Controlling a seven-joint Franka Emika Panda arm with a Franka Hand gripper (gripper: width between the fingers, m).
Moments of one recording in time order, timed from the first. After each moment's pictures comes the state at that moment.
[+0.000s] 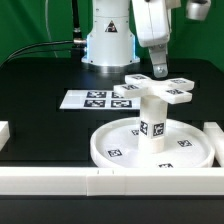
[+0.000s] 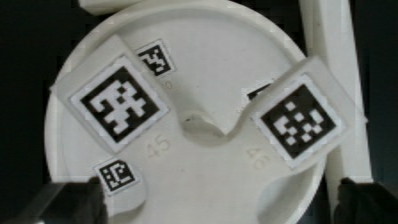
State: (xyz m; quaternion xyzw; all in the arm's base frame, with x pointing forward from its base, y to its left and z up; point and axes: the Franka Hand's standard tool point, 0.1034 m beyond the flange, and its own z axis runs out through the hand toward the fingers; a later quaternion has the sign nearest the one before) arm 0.566 0.047 0.131 -0.64 0.76 0.02 0.12
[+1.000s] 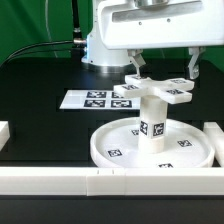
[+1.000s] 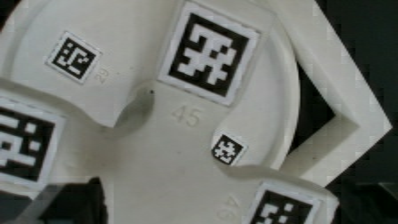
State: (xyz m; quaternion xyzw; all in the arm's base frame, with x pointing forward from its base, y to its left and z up) arm 0.573 0.053 0.127 -0.94 0.33 0.00 0.09
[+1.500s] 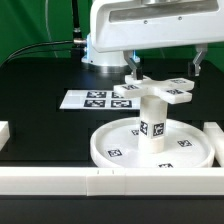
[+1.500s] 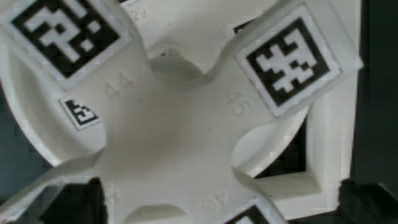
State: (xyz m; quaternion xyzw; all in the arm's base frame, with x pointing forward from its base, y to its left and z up) arm 0.575 0.054 0.129 -1.00 0.05 -0.03 0.05
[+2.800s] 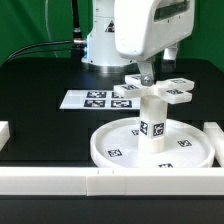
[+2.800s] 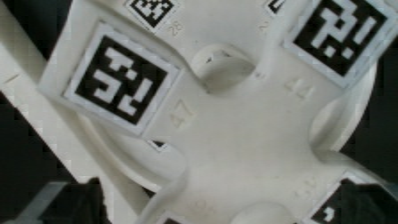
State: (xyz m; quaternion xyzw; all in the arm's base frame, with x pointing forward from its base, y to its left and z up) arm 0.576 0.040 0.128 -0.84 -0.54 -0.01 0.00
